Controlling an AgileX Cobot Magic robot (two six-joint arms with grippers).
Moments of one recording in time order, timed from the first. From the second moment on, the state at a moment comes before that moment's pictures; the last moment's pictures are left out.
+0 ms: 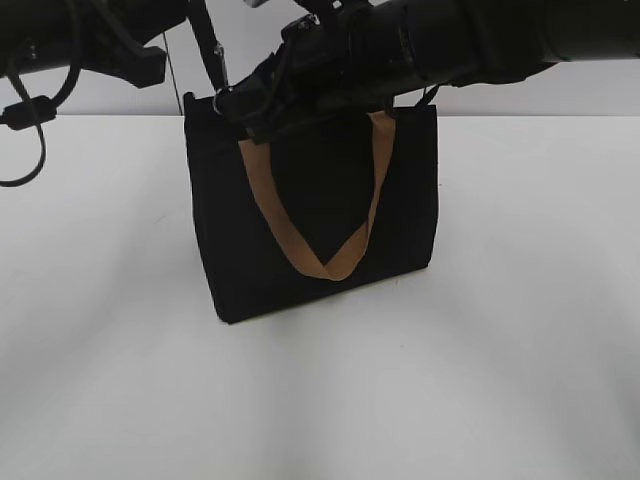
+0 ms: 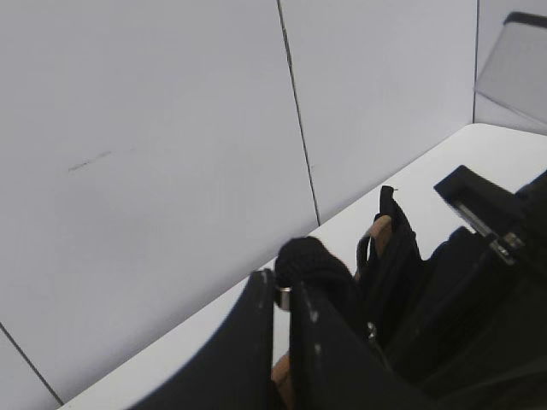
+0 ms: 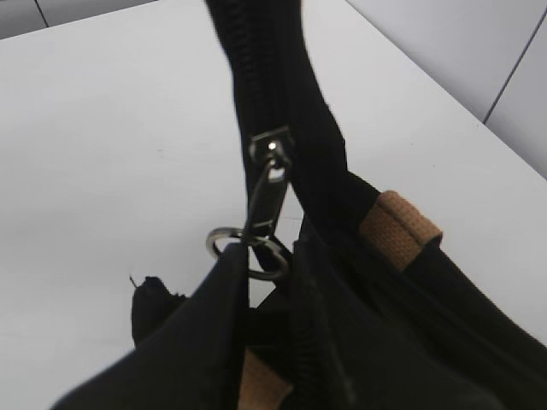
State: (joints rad) left arm -0.40 1.37 -0.85 0.75 -0.38 -0.44; right arm 0.54 1.85 -1.32 1.30 0.42 -1.58
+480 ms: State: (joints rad) left arm -0.40 1.37 -0.85 0.75 -0.36 -0.44; right arm 0.54 1.85 -1.32 1.30 0.42 -1.54
